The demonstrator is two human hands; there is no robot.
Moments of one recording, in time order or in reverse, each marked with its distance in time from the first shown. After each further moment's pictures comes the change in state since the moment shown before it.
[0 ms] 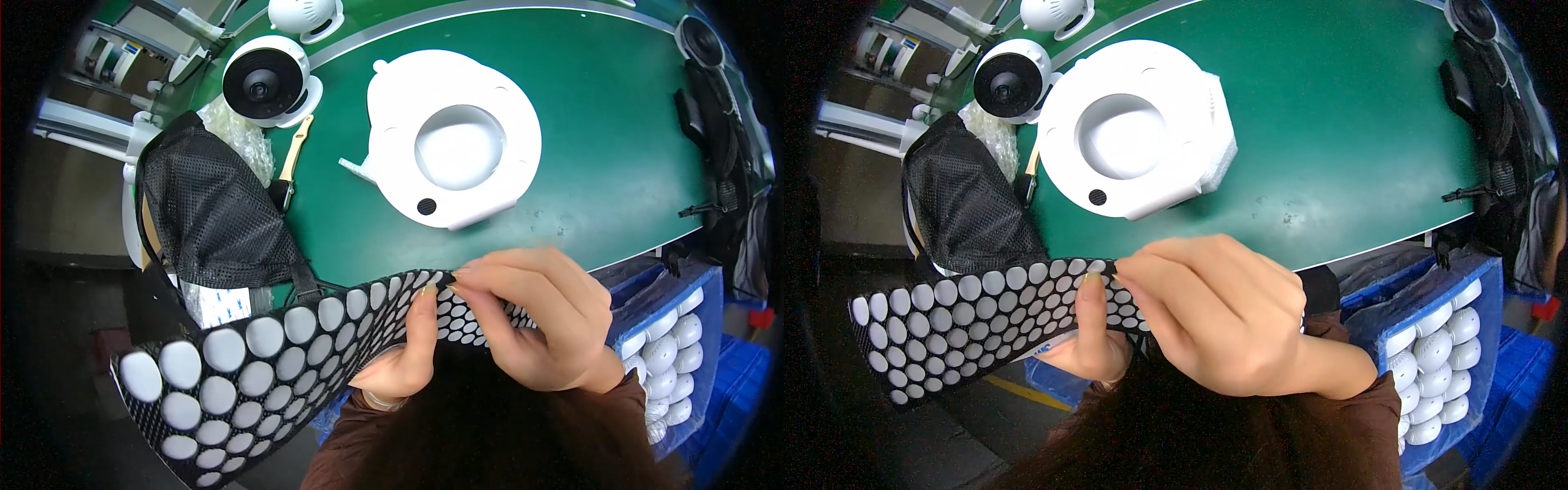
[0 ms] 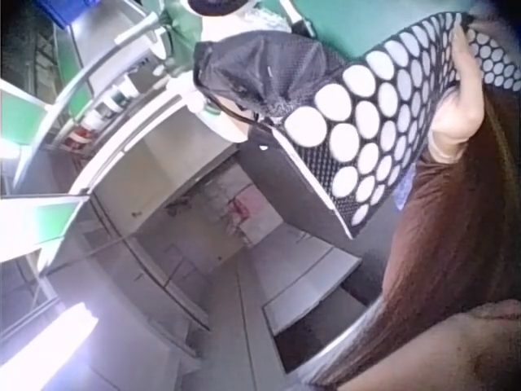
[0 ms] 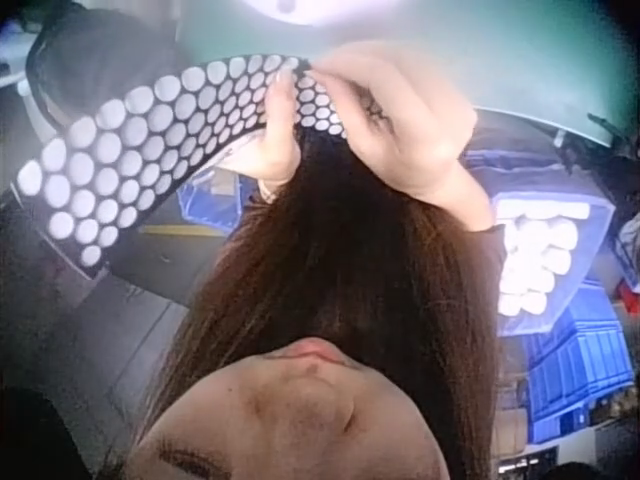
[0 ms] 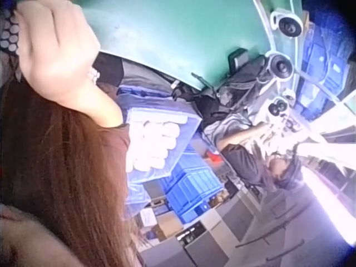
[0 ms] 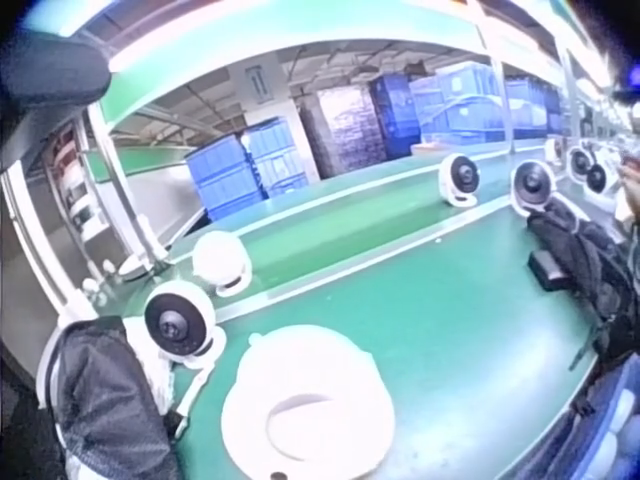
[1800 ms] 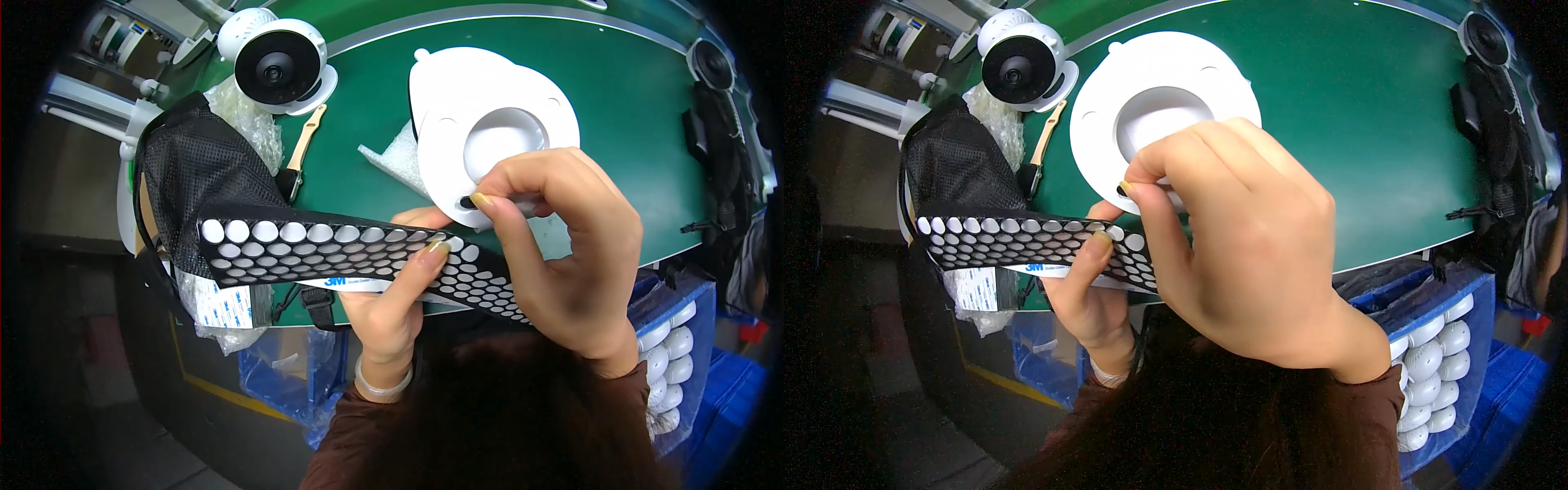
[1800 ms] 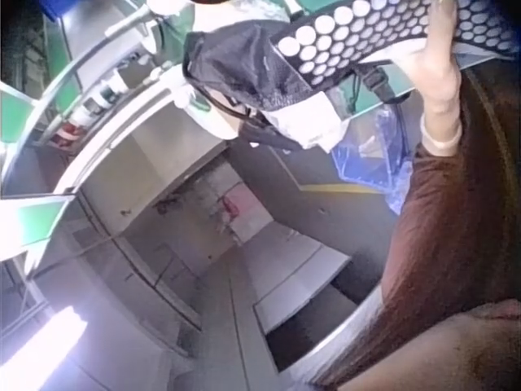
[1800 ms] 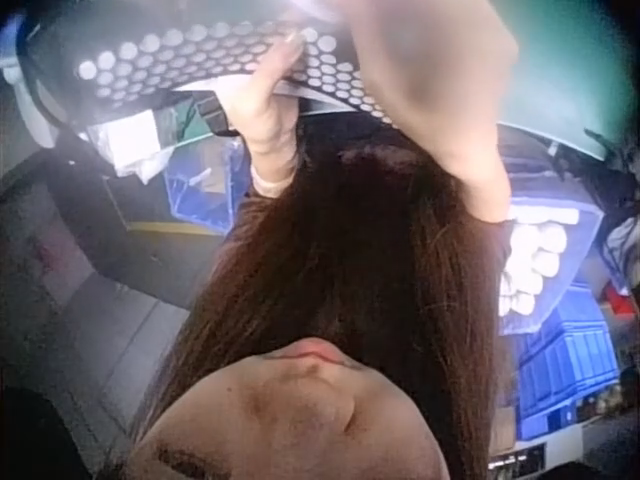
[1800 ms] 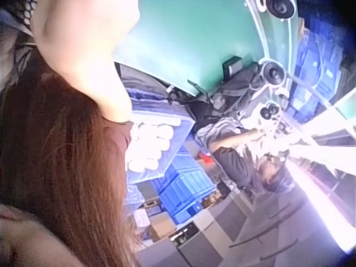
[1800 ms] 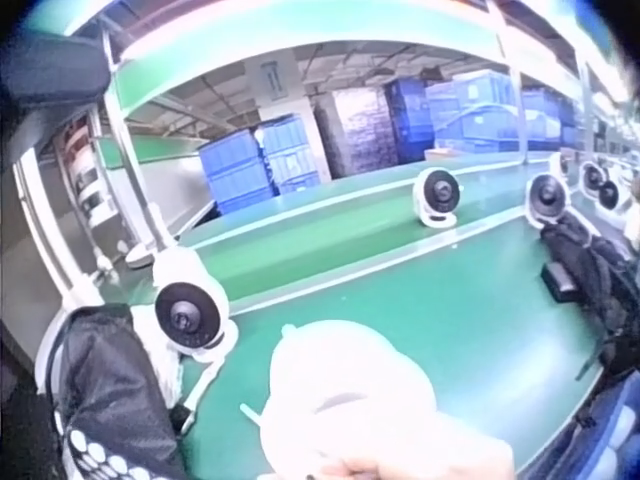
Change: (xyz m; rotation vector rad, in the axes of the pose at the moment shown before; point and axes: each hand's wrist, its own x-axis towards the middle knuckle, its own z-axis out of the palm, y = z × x) left_hand 0.030 -0.011 0.017 -0.915 -0.038 -0.251; right_hand 0.042 0.012 0.002 -0.088 -0.177 0.089
